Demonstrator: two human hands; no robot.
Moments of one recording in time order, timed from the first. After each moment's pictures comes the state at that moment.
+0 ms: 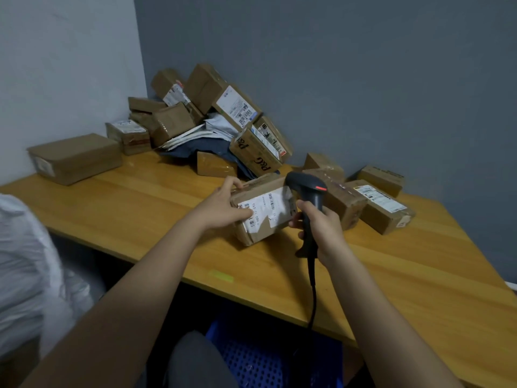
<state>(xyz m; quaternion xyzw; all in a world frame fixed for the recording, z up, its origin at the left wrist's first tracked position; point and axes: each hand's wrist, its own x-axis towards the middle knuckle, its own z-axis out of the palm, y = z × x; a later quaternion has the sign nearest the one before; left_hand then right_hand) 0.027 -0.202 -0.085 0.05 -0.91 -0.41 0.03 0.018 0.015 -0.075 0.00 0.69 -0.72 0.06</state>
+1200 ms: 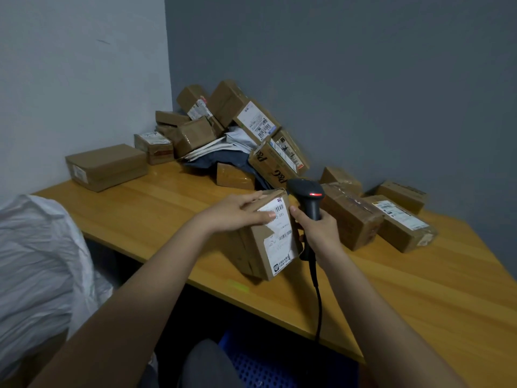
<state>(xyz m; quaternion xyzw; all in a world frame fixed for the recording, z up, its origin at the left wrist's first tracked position) 0.053 -0.211 -0.054 0.02 -0.88 -0.47 -0.01 0.004 -0.019 -0.078 -0.05 0.74 -0.67 0.04</state>
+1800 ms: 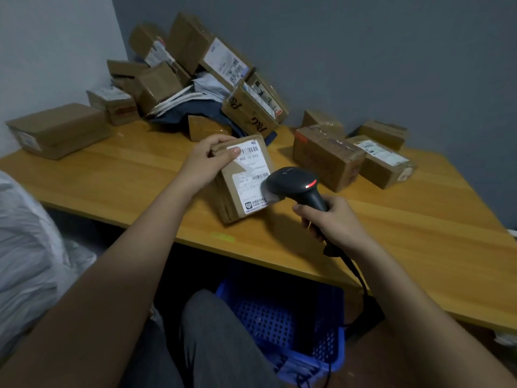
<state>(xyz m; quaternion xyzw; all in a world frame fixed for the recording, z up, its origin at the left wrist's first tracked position) 0.042 -0.205 -0.084 0.04 -0.81 -0.56 0.17 0.062 0.054 -0.100 -0.11 0.82 -0.55 0.09</state>
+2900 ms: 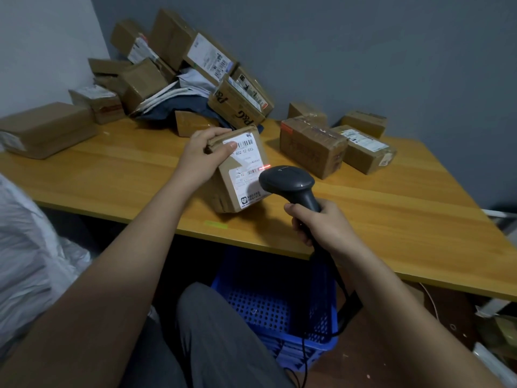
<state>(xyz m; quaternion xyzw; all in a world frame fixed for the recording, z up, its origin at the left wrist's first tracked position) 0.049 -0.193 -0.092 0.00 -0.84 -0.49 0.22 0.113 0.055 -0.106 -0.06 0.78 -0.61 0.10</state>
